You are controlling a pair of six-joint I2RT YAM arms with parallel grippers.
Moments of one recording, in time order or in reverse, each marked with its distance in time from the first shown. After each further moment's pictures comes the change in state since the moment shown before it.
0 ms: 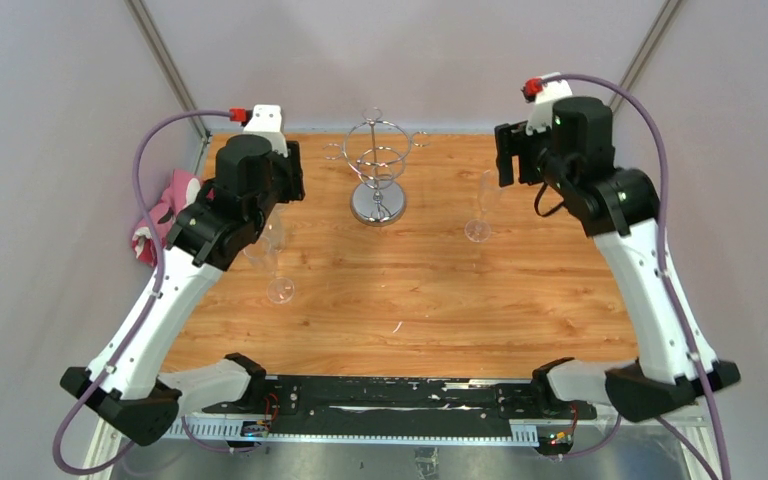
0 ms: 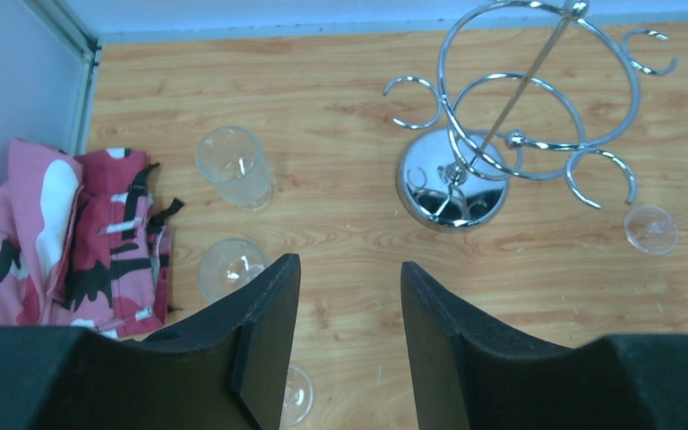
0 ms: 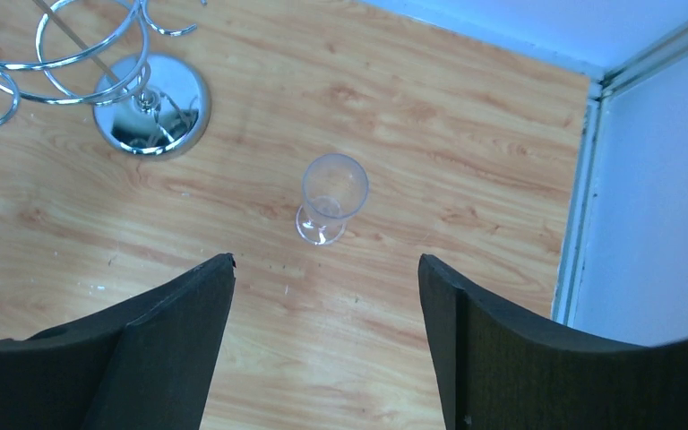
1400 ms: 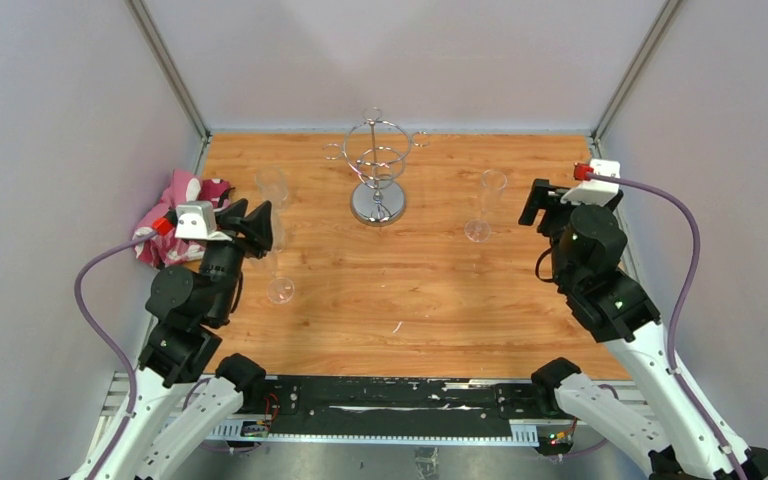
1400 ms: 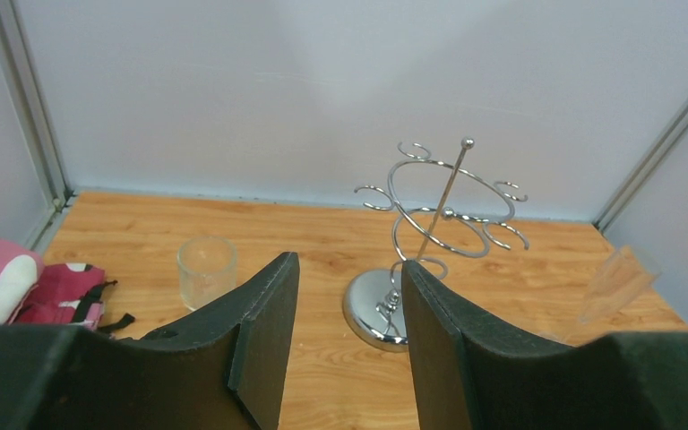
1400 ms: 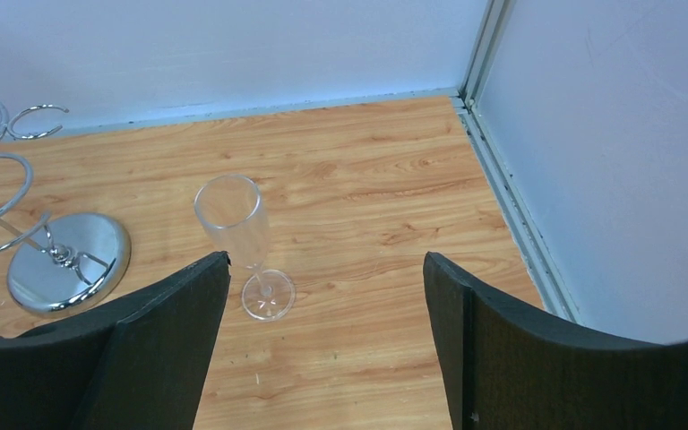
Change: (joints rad) left arm -0.001 -0.684 -0.687 0.603 0.035 0.044; right arm 0.125 -0.542 -0.760 0.567 0.494 0.116
